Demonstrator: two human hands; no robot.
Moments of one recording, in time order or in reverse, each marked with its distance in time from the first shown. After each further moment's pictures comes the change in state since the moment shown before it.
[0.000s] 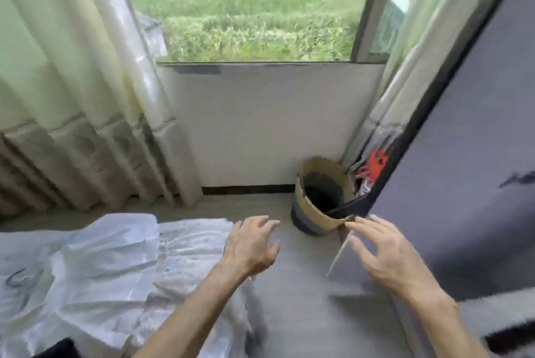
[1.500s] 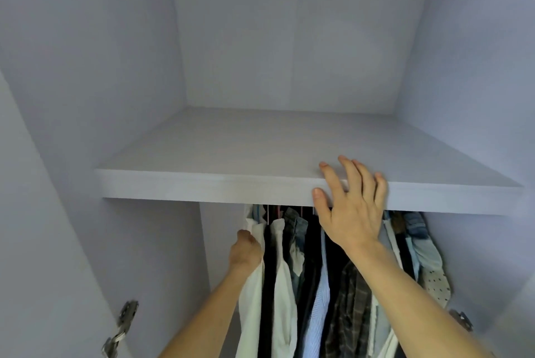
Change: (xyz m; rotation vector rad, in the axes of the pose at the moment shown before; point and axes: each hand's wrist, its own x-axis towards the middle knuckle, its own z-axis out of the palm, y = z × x) left_hand 0.246 0.788 0.126 -0.494 -0.667 0.731; right_hand -0.158 0.405 -0.356 -1.234 1.088 1.080
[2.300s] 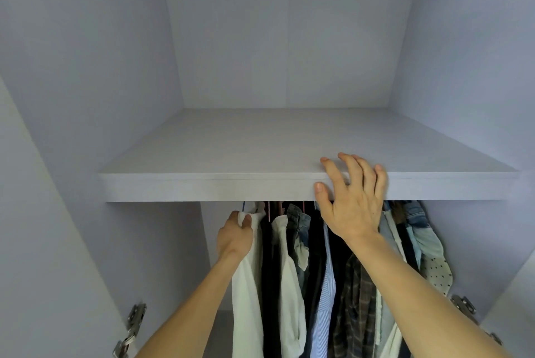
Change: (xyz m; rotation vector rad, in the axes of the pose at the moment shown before) left_hand -0.015 0.018 -0.045 0.027 0.179 0.176; right_hand -0.001 -0.004 0.005 -0.014 0.035 0.034
